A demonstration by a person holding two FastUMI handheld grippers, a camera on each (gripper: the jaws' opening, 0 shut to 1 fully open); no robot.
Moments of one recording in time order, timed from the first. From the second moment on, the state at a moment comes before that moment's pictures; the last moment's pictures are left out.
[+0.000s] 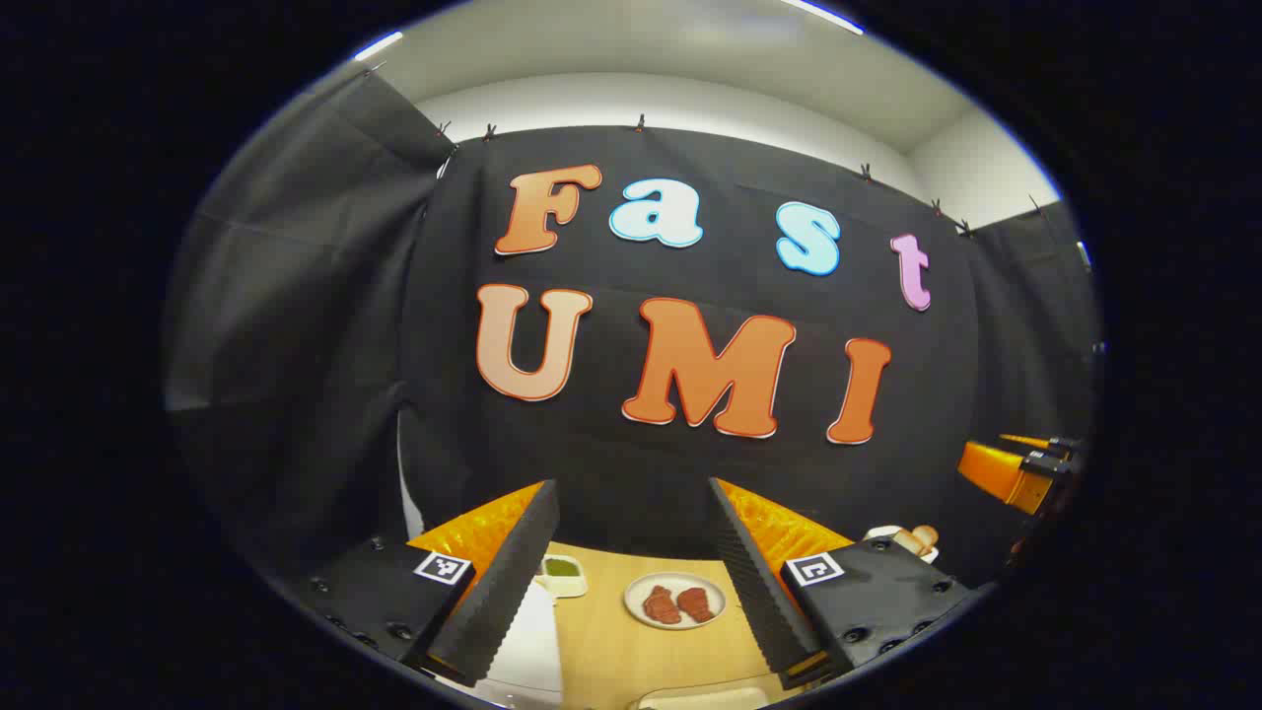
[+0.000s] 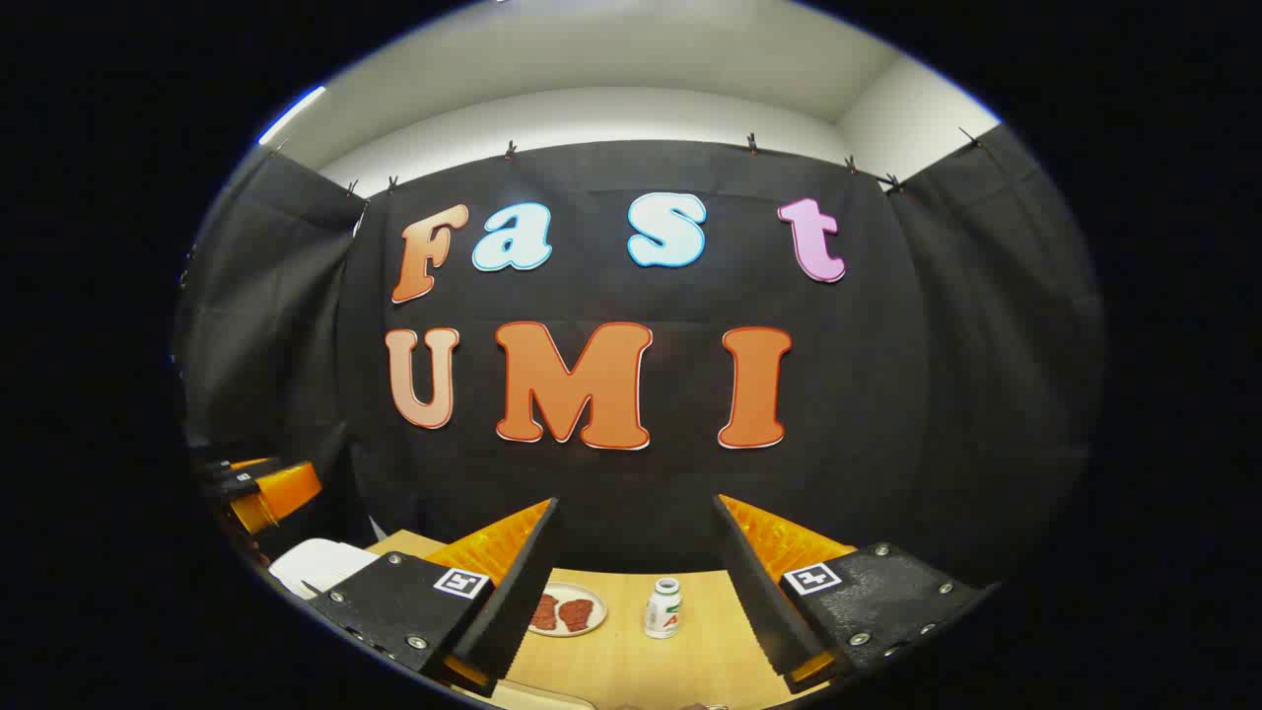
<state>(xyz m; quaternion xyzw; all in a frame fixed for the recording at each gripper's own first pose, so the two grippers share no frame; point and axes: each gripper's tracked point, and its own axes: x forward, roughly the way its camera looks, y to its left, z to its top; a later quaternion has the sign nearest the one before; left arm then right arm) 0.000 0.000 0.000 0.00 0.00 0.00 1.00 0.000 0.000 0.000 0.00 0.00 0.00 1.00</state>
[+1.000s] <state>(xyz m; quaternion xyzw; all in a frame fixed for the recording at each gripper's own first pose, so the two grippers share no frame) -0.025 0.006 0.015 0.09 -0.01 0.01 1.00 -0.065 -0.059 -0.041 -0.01 0.01 -0.06 1.00</state>
